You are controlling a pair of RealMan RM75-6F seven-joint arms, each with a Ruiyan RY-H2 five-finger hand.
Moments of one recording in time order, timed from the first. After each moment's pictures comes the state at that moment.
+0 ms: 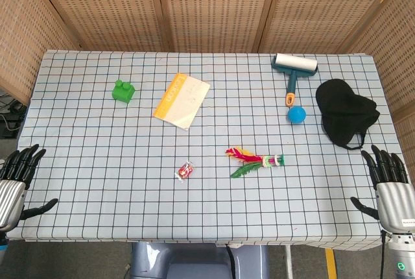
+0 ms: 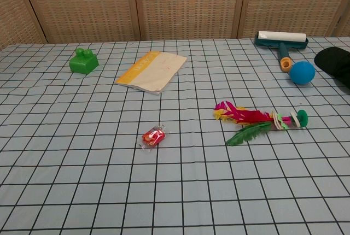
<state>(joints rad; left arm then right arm) -0.07 -1.06 0.00 -1.74 1.62 1.55 0.02 0.05 -1.11 0.08 -1.65 -1.55 1.57 -0.09</state>
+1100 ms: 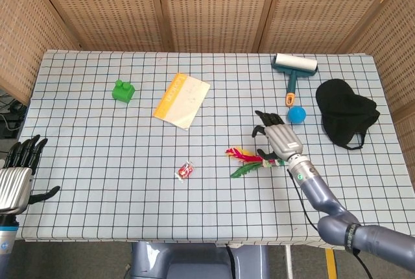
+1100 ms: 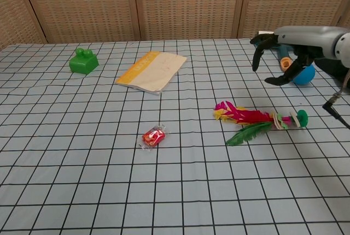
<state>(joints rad) -0.12 -1.14 -0.07 -1.70 1.45 1.45 0.14 0.71 -1.36 0.30 -1.55 -0.98 0.78 -0.25</state>
